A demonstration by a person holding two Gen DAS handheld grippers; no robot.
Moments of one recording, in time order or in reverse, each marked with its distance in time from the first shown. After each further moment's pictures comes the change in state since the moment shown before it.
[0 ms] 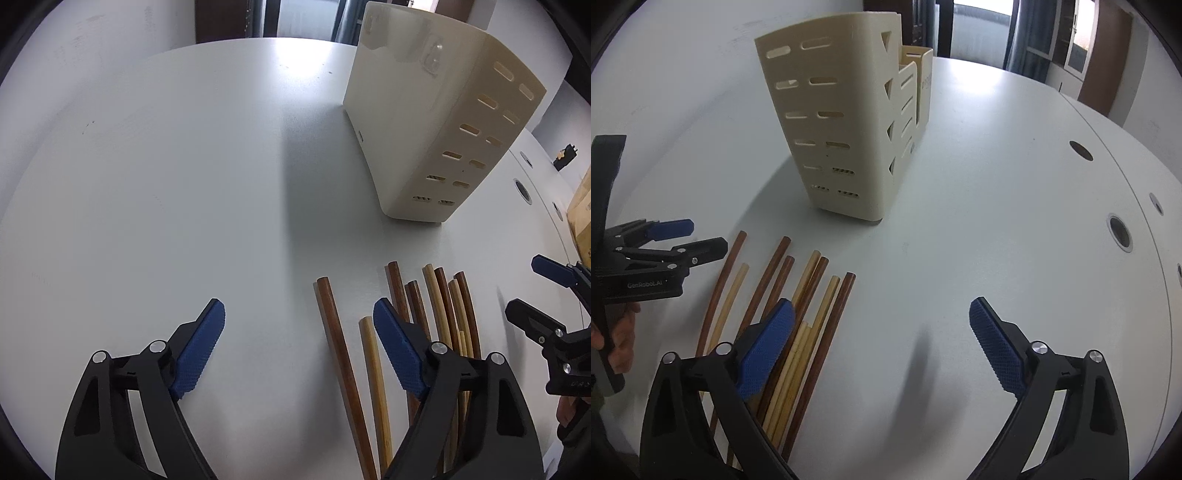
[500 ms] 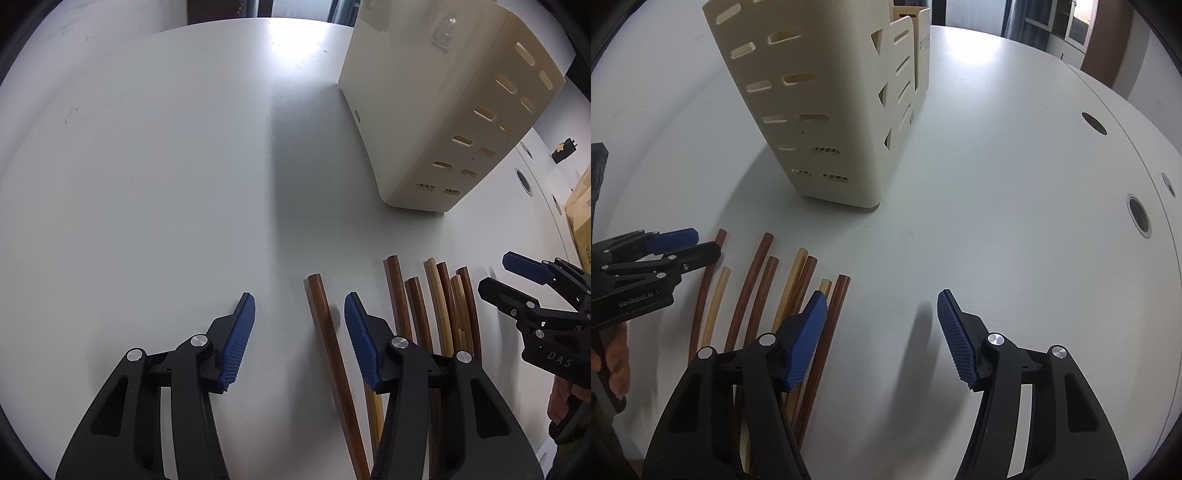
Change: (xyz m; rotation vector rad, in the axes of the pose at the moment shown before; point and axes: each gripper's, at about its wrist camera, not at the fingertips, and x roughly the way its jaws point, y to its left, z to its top) left arm 0.019 -0.002 0.007 0.004 0.073 -0.029; right arm 0.027 0.005 0.008 0.038 0.093 0.010
